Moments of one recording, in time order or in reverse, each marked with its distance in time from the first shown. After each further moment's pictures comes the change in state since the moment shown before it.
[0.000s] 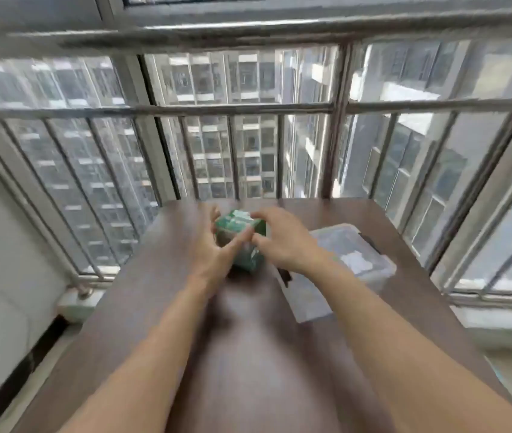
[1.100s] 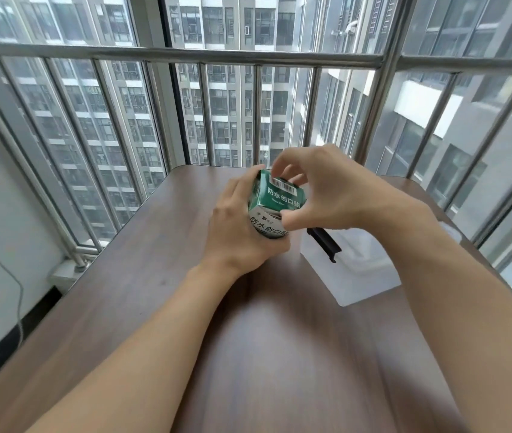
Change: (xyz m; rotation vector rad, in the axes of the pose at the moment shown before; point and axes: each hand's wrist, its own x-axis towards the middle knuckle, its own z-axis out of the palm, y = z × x) left_hand -0.015 -0.019 -0.006 0.507 0.025 0.493; right_hand -0.004 -0.009 -0.019 -0.167 -0.017 -0.341
